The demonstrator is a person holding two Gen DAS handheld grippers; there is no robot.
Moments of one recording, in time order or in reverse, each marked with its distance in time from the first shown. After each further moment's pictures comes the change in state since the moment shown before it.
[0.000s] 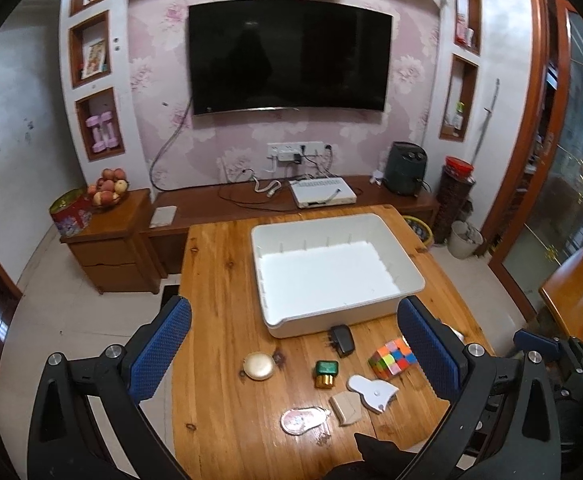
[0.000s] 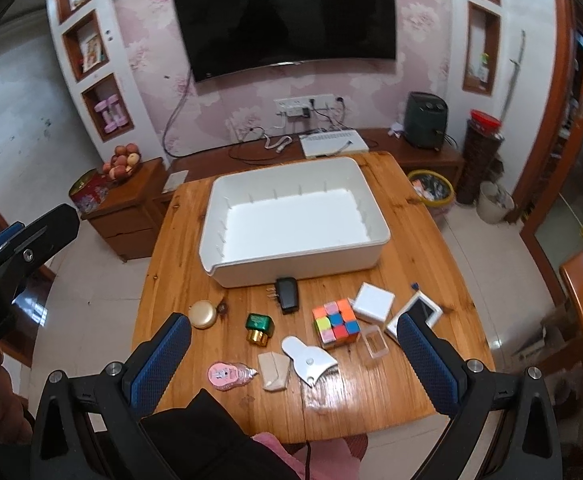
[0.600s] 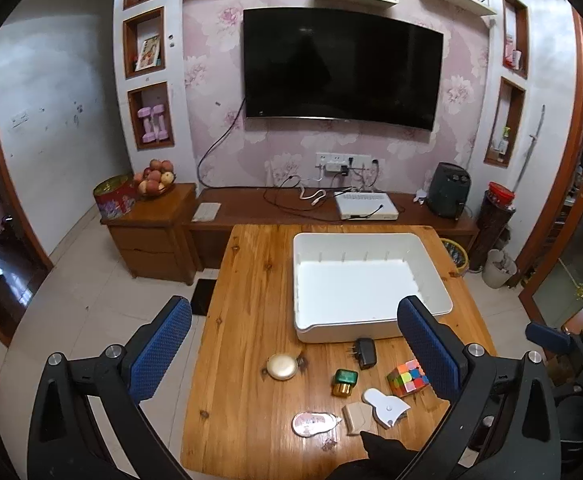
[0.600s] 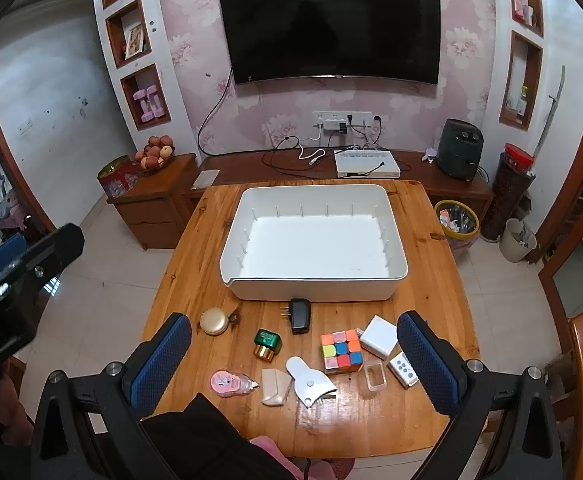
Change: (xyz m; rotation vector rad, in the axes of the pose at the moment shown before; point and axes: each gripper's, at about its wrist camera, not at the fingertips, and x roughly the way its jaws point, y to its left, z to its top) left arm -0.017 0.004 0.007 -0.117 -0.043 0.158; right arm -0.002 0.006 0.023 -0.161 -0.055 0.104
